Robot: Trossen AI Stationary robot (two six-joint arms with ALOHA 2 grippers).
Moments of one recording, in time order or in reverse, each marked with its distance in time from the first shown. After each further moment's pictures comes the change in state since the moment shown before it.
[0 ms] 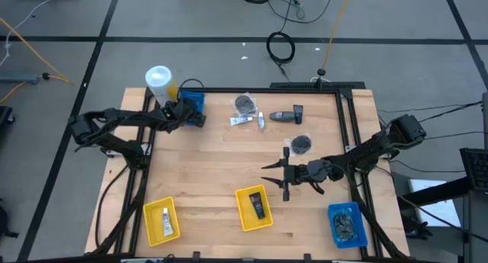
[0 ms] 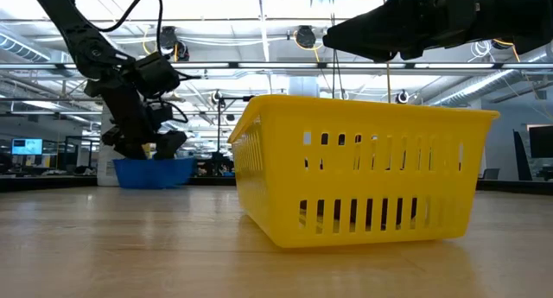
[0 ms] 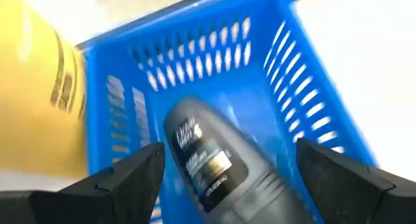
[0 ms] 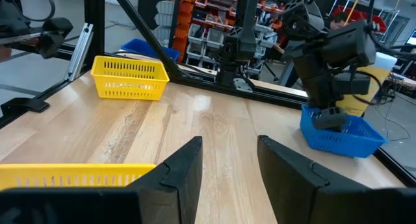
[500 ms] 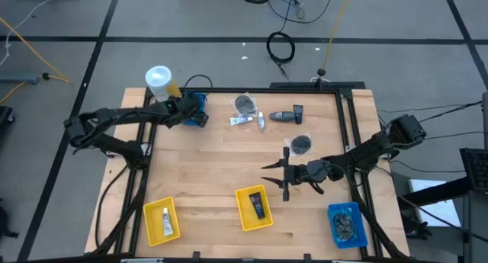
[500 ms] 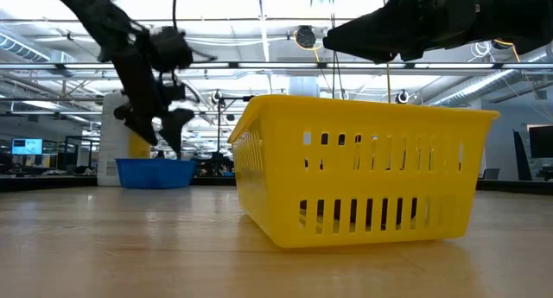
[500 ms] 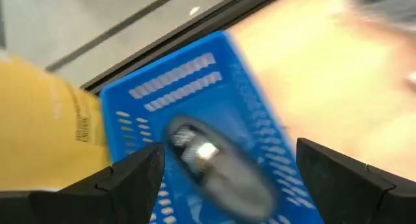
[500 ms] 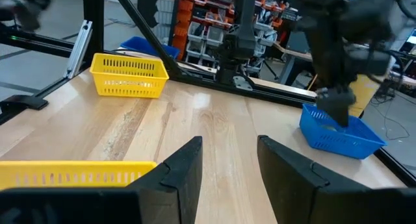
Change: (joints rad) left arm -0.088 -0.070 0.206 -0.371 -0.001 0.029; right arm 0.000 0.000 0.000 -0.007 0.004 0.000
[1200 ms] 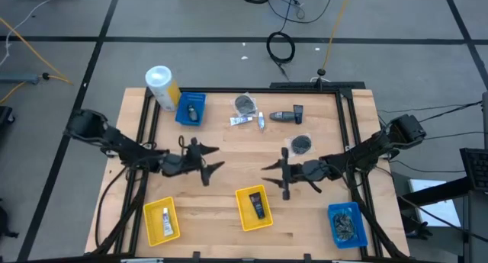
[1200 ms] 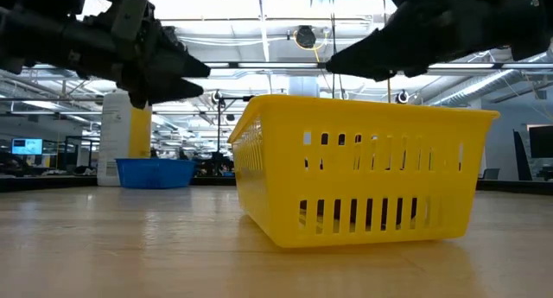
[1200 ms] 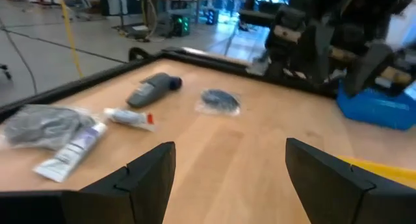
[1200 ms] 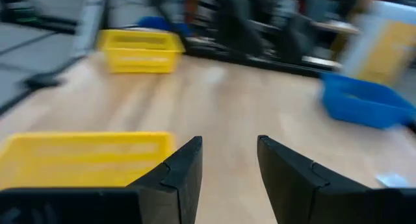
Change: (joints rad) left arm -0.860 0.068 -0.393 1.279 -0.176 0.075; right arm -0.020 0.000 0.000 -0.111 -0.085 0.089
